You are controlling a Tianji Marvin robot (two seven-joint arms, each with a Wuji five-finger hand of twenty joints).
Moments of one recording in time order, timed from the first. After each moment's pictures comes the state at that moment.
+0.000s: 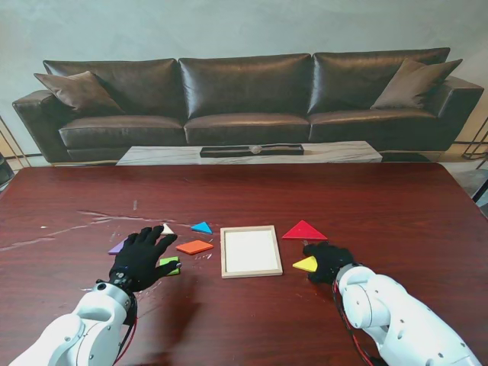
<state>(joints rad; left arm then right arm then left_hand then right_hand) 1.81 -1.07 -1.31 -1.87 1.01 0.16 -0.06 -1.41 -1.01 1.03 -1.43 -0.90 0.24 0.28 0.86 0.02 0.00 -0.05 0.27 0.13 0.10 0.35 0.16 0.13 0.06 0.27 0.11 0.08 0.07 0.26 0.02 0.12 0.21 0.29 0.50 -0.50 0.94 -0.16 0.09 -0.02 0.61 0.50 0.17 0.16 0.45 0.24 0.29 0.14 0.11 0.16 0.18 0.17 0.53 -0.02</state>
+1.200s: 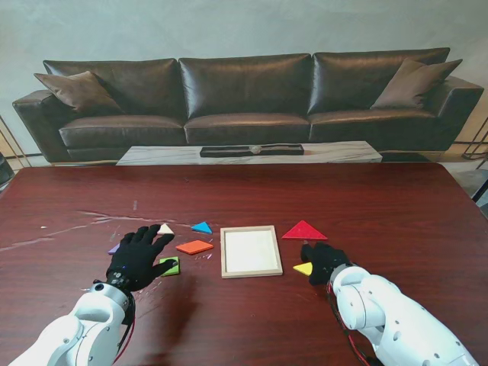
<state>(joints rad) 1.83 -1.07 -1.32 -1.89 1.03 0.18 -0.05 -1.39 -1.00 0.98 -1.46 -0.90 0.26 0.28 0.90 0.02 -0.01 -0.05 0.29 0.13 0.10 0.35 0.16 0.13 0.06 0.27 0.13 0.08 0.07 0.26 0.03 0.12 0.22 0.29 0.75 -0.60 1.01 -0.25 0.10 0.01 1.00 0.65 0.22 0.22 1.02 0.99 0.29 0.05 0.01 1.04 0.30 0.21 0.37 0.33</state>
